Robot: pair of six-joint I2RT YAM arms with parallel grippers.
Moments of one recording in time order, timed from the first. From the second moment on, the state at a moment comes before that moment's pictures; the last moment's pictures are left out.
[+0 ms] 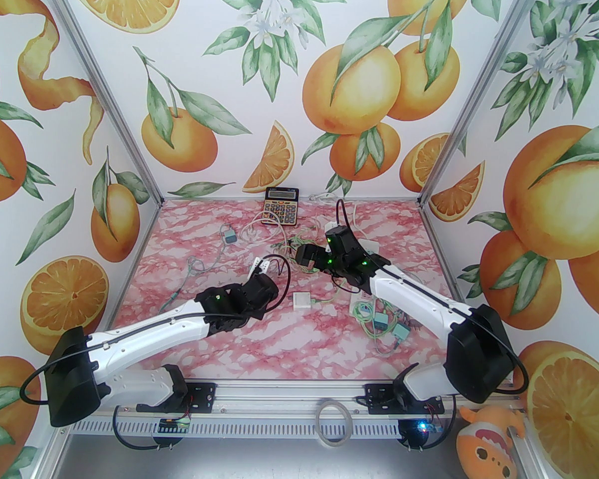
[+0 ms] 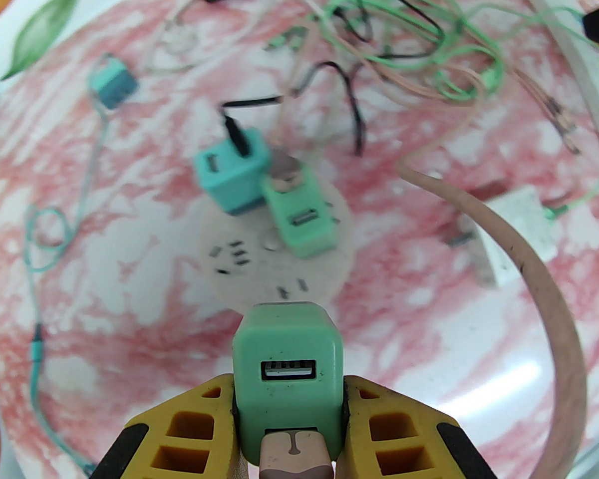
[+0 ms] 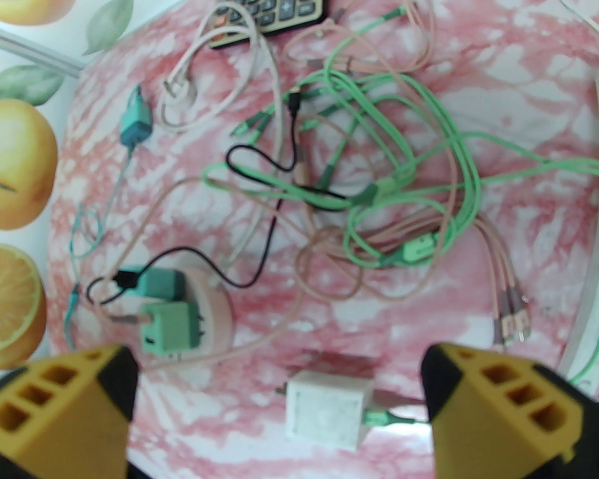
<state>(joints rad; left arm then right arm) -1.03 1.32 0.92 -0.71 -0.64 -0.51 0.55 1.47 1.04 -0.31 -0.08 0.72</state>
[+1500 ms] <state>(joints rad) -0.96 1.22 0.94 -0.74 -0.47 -0.54 0.60 1.56 1.05 -0.32 -0.09 0.76</state>
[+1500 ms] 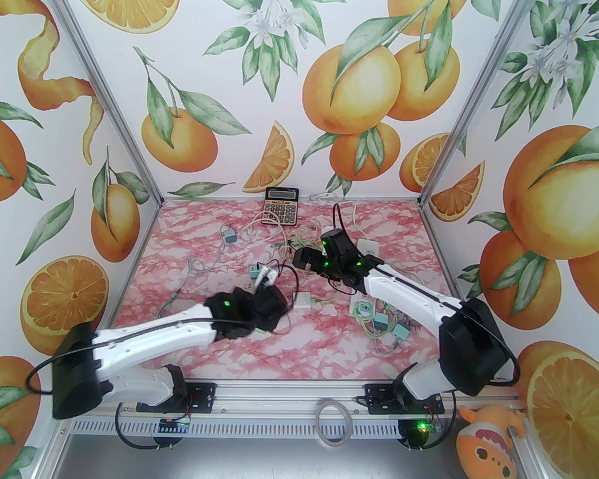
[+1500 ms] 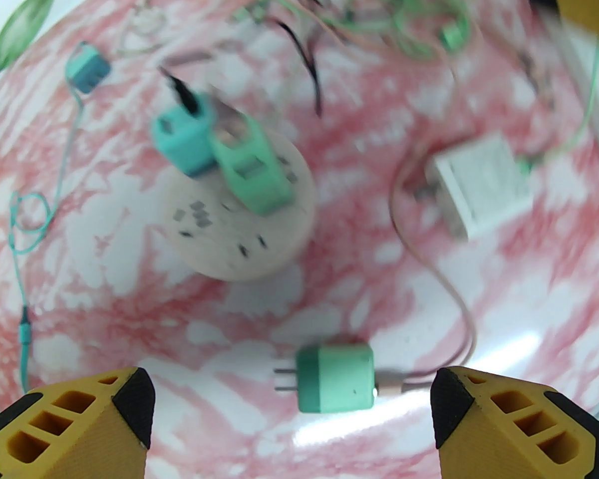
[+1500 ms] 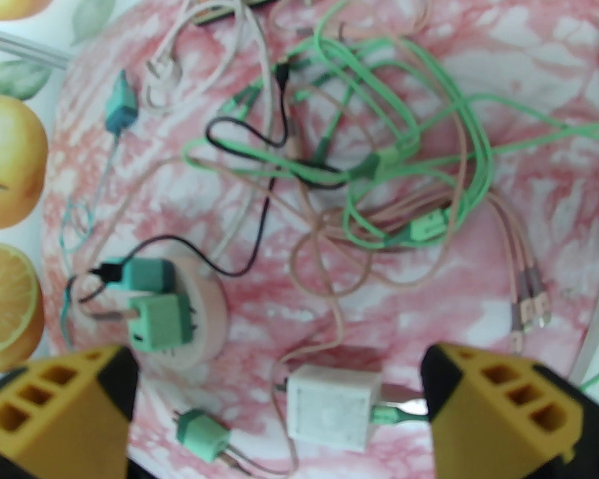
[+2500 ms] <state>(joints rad) -0.21 1.46 0.67 -0.22 0.35 -0.66 0.91 2.03 1.58 -0.65 0.06 0.65</state>
